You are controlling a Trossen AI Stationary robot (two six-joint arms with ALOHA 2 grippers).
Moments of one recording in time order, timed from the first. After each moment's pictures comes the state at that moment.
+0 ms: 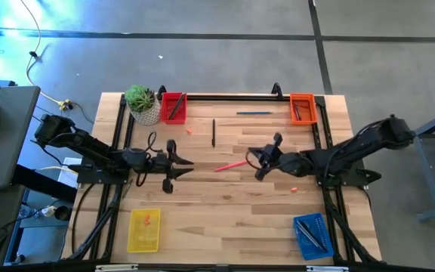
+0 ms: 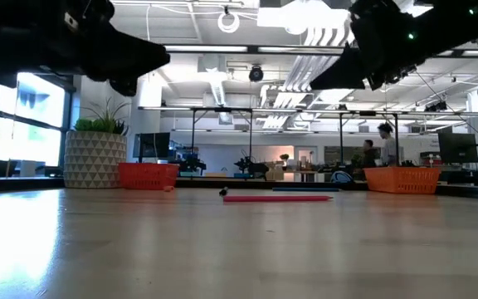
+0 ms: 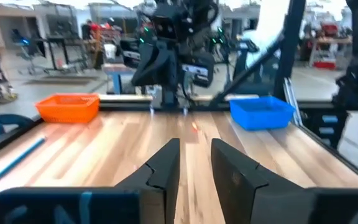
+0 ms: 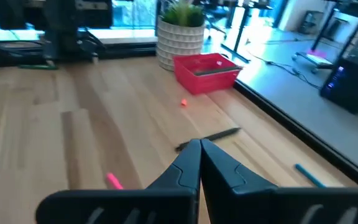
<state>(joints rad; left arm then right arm) -0.09 1.26 0.17 1.09 -0.19 0.00 0.24 1.23 0.47 0.42 0.71 0.11</state>
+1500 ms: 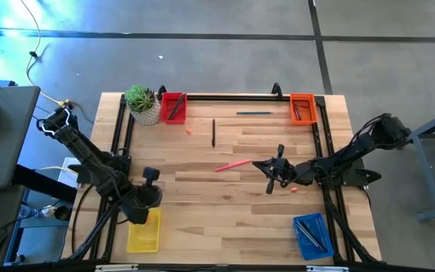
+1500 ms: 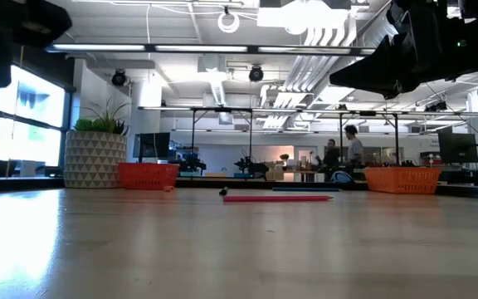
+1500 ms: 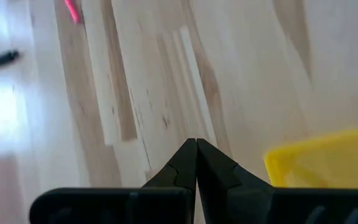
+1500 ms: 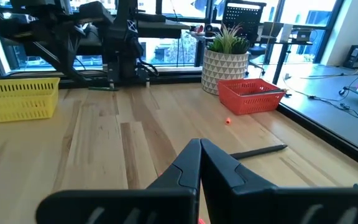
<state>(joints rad) -0.65 1.26 0.86 -0.87 -0.43 -0.41 0.39 1.28 0.26 0.90 0.69 0.02</state>
